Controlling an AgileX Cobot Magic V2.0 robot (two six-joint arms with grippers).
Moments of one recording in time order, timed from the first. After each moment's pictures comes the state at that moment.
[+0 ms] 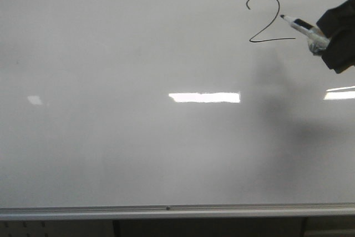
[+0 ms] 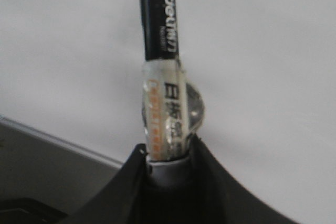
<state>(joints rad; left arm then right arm) -0.31 0.82 -0.94 -0.11 0.85 0.30 0.20 1.27 -0.84 0.13 0.47 -0.27</state>
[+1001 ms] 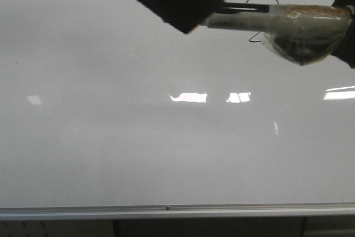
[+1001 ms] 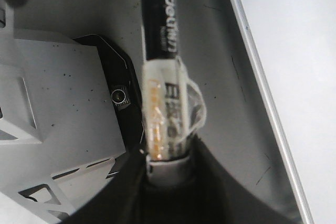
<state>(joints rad) -0.90 1.32 -1.18 -0.47 0.88 0.89 0.61 1.09 -1.01 0.28 1.14 -0.68</state>
